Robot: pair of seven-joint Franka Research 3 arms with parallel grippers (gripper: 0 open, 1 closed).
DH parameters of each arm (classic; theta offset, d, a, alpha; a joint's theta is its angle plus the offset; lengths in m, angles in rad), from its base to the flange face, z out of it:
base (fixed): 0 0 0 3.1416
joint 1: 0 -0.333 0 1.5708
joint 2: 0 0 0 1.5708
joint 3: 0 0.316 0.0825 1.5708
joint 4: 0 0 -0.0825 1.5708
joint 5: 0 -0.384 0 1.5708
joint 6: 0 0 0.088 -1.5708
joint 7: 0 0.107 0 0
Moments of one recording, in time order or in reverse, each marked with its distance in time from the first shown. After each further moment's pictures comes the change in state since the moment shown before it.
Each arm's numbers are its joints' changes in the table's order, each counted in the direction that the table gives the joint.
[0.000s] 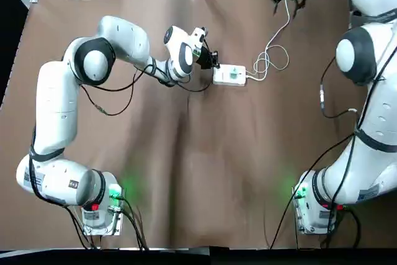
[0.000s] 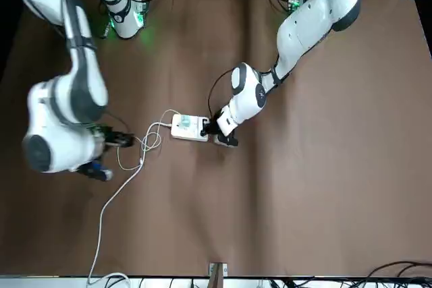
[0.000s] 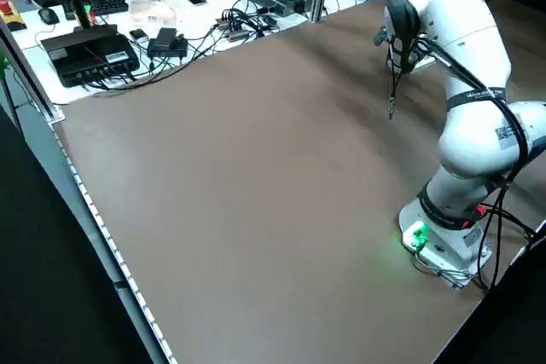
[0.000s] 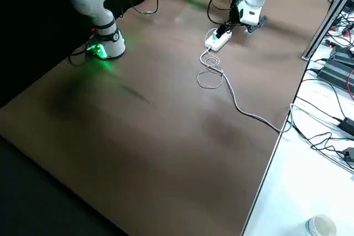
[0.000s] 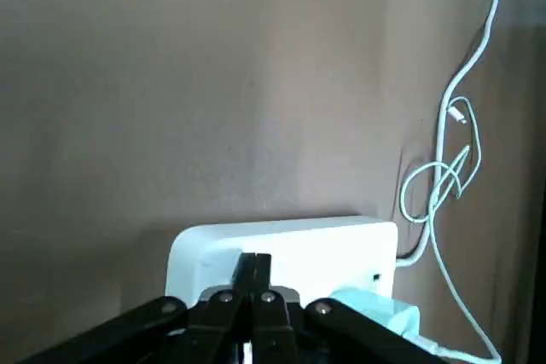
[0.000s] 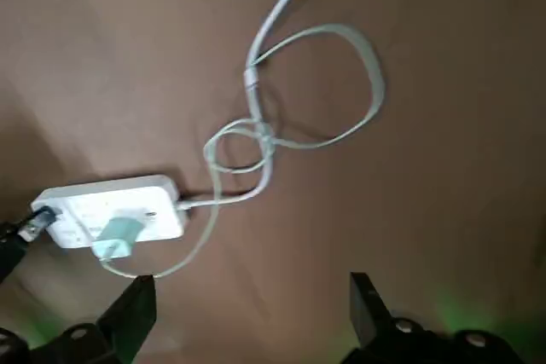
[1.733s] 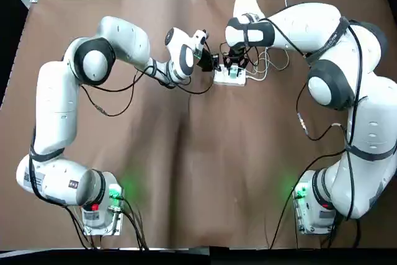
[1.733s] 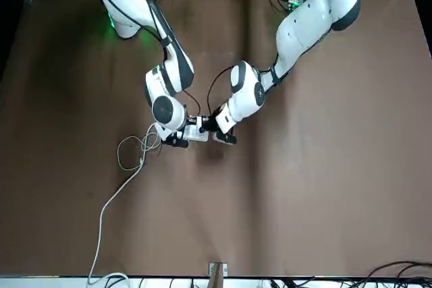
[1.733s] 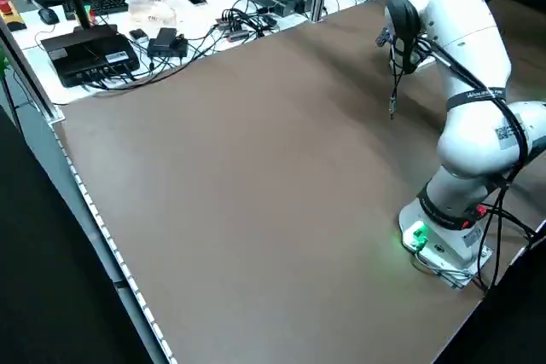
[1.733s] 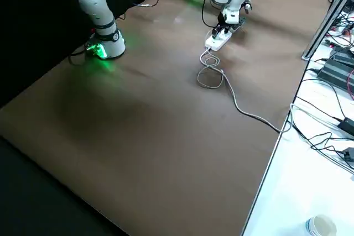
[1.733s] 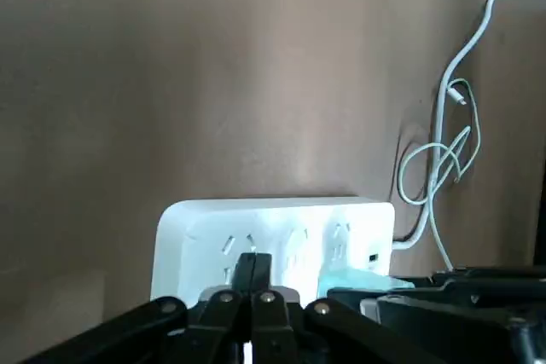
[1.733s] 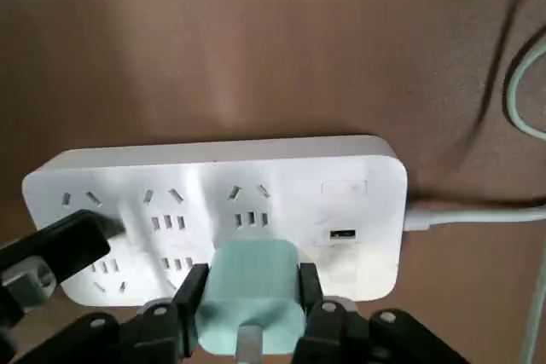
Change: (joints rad) left arm 0.000 0.000 -0.012 -0.014 0.000 0.005 0.000; right arm -0.424 0.035 0.019 -0.492 -0.066 -0.695 0.179
